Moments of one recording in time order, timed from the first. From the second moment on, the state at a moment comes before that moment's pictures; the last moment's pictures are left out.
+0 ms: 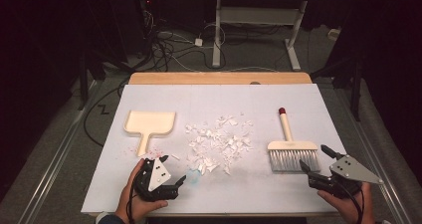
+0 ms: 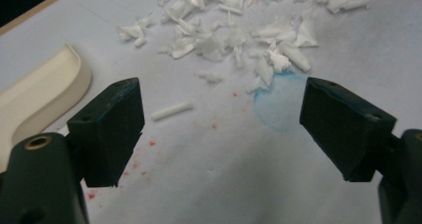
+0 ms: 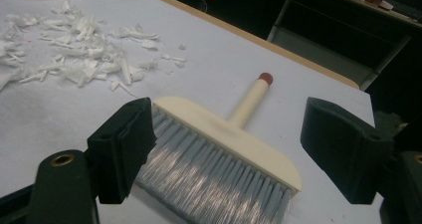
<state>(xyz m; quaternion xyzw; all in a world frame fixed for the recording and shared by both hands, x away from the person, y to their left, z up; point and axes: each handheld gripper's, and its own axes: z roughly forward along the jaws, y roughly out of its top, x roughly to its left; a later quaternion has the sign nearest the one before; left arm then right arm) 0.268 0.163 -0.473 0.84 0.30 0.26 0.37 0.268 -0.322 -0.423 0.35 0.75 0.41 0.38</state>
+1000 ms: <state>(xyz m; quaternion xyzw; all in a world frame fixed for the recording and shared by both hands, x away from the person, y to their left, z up) 0.269 0.166 -0.475 0.85 0.29 0.26 0.36 0.395 -0.303 -0.419 0.49 0.77 0.30 0.27</state>
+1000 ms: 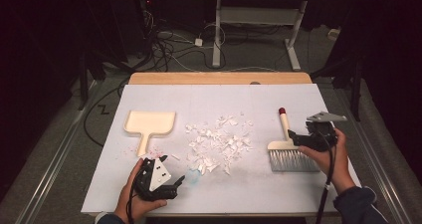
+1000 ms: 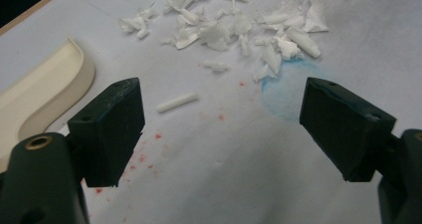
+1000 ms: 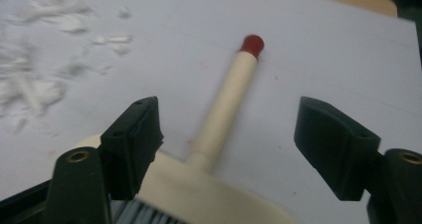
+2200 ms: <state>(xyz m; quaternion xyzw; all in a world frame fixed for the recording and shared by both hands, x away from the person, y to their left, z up) 0.264 0.166 -0.479 0.86 0.28 0.25 0.35 0.419 -0.300 -0.440 0.47 0.79 0.35 0.19</state>
